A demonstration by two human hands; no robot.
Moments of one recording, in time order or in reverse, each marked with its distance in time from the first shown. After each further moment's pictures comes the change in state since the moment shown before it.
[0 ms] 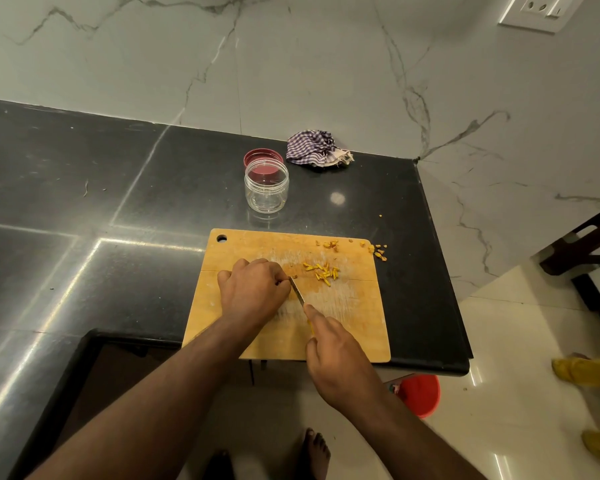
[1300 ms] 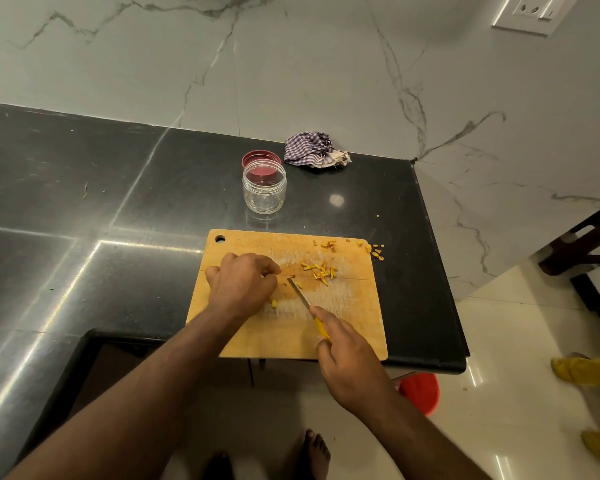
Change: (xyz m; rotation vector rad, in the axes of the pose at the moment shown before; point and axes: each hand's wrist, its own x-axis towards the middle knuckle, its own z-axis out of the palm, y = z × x) left_hand 0.005 -0.011 -0.017 -0.095 -0.042 0.016; right_hand -0.012 0.016 -0.010 0.100 0.052 -0.010
